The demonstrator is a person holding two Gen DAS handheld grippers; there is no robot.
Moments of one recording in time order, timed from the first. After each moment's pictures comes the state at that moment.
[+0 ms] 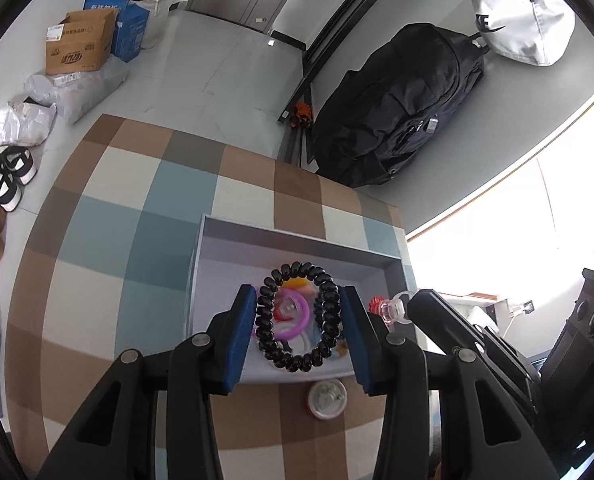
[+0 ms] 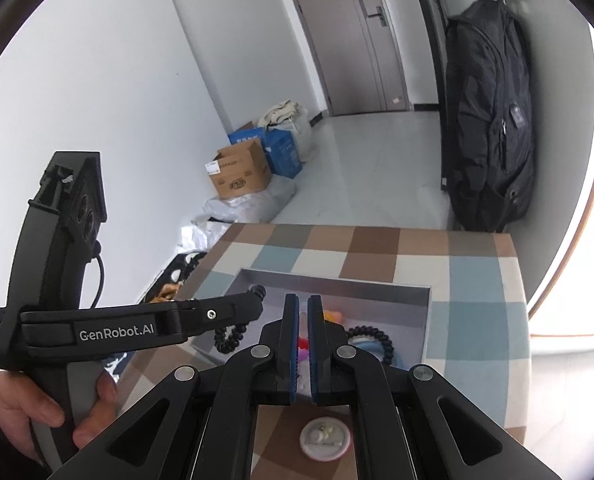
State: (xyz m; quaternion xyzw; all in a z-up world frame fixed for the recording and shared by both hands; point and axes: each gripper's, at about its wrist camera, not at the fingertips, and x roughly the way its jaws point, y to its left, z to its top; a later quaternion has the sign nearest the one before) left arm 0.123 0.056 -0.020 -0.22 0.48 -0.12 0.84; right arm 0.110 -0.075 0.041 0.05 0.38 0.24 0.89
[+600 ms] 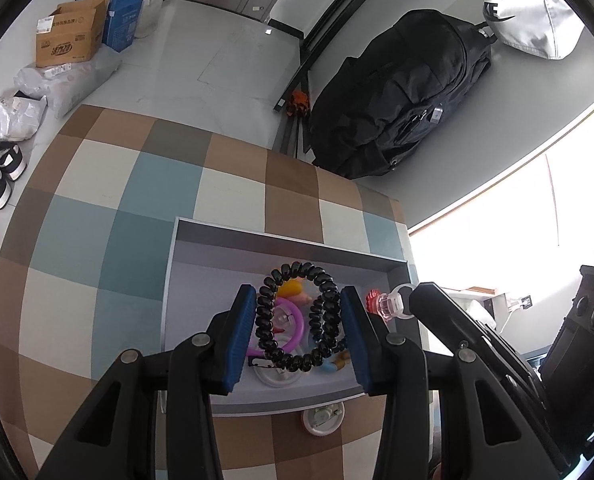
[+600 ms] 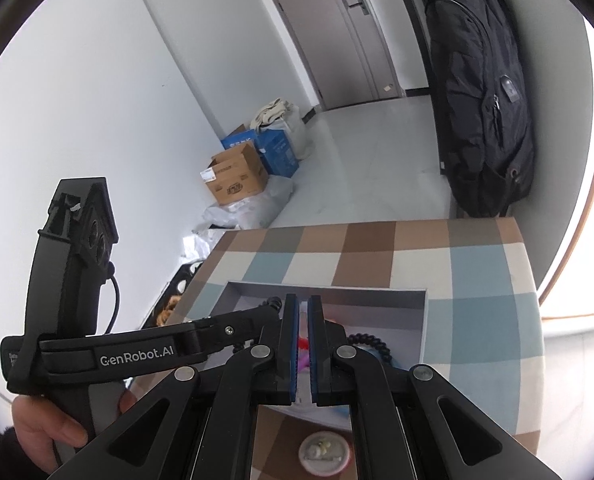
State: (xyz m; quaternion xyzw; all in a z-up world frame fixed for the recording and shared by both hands) left arm 0.140 0.047 -0.030 -0.23 0.50 -0.13 0.83; right arm 0.125 -0.086 0.035 0.09 0.40 0.24 0.88
